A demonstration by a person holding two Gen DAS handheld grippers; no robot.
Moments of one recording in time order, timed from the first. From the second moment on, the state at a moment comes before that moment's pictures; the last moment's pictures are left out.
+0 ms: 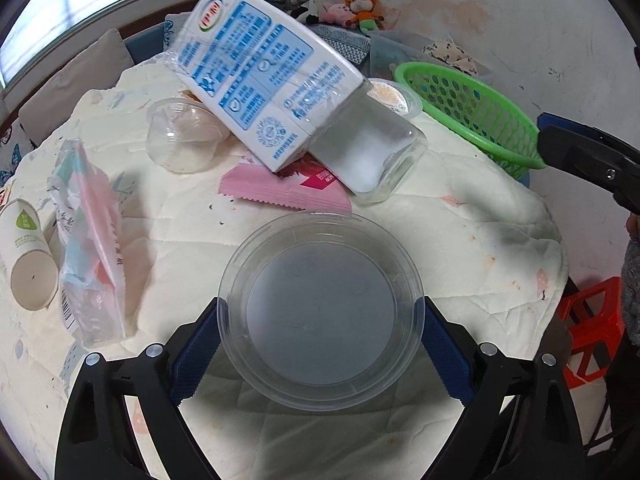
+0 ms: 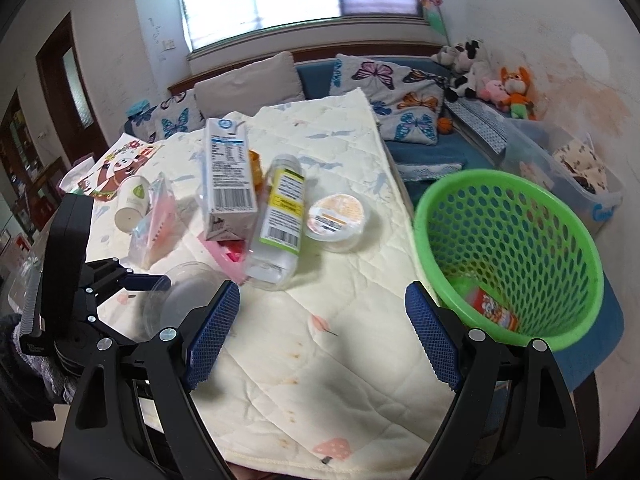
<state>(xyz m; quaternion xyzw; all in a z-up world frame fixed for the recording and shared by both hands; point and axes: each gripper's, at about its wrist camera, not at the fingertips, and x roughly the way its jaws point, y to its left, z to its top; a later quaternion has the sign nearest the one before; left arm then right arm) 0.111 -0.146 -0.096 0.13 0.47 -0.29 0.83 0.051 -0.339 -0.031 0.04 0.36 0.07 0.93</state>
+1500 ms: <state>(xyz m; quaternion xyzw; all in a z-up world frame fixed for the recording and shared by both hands) 0.129 -0.043 -0.027 0.04 0.42 -0.21 0.88 0.185 -0.264 -0.017 0.04 0.38 0.21 0.90</state>
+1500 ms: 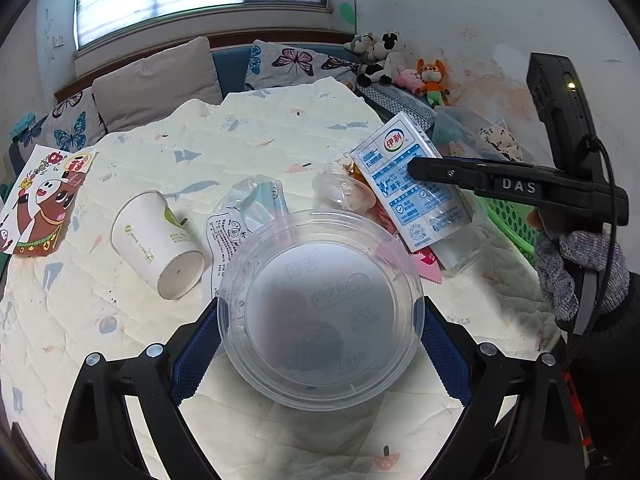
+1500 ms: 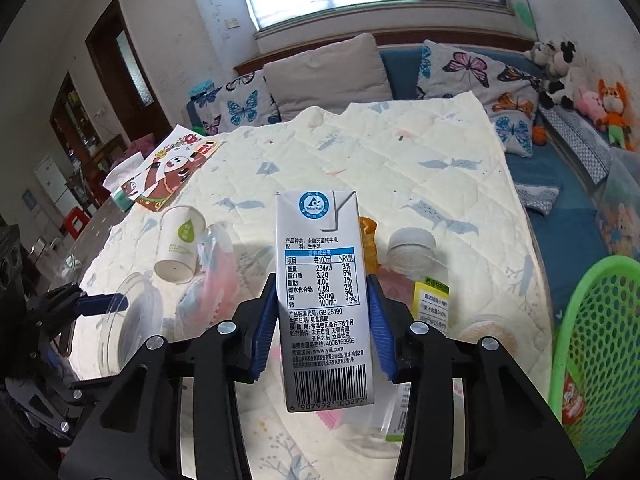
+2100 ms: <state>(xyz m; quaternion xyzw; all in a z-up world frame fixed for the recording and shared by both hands) 0.124 -0.070 -0.003 0.04 0.40 -0.24 0.88 0.123 -0.304 0.024 0.05 0.33 0.17 0.93</state>
